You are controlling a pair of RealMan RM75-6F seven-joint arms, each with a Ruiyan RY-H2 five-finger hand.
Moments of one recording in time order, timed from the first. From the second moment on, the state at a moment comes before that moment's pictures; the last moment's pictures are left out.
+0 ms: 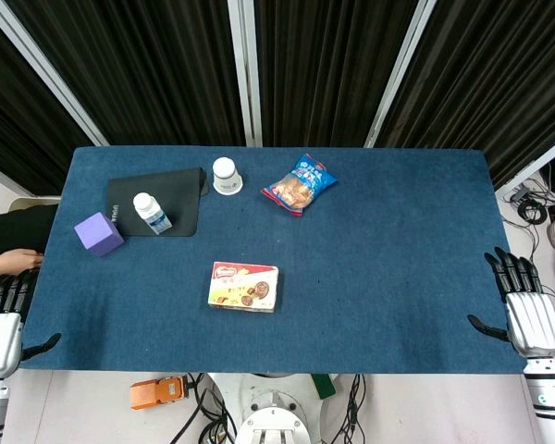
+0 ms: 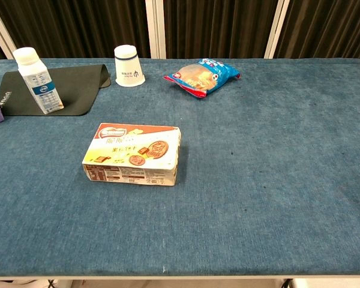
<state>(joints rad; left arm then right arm) 0.03 -1.23 -0.02 -1.53 1.48 1.56 0.04 0.09 -1.14 0.06 -1.60 -1.54 1.48 0.03</state>
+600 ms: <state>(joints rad) -0.06 -1.21 -0.06 -1.62 1.54 1.51 0.12 0.11 -1.14 0.07 -1.60 -1.53 1.47 0.04</state>
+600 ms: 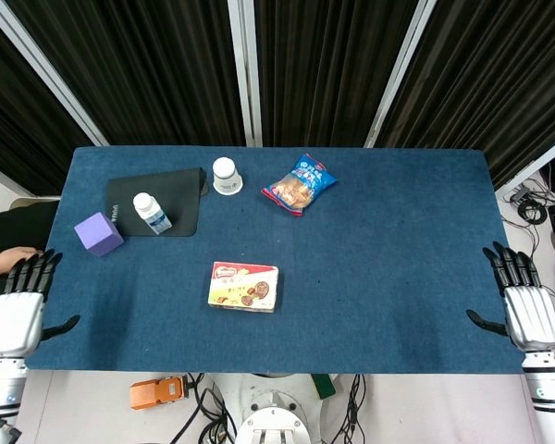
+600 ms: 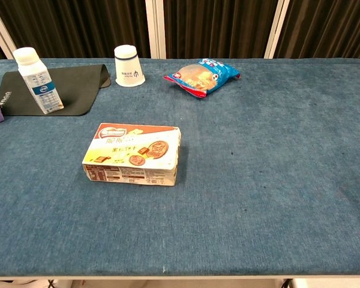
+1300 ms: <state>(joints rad) -0.57 -1.31 -0.23 -2.00 1.27 0.98 0.55 0.06 -1.12 0.04 -1.56 -1.55 1.52 0.11</state>
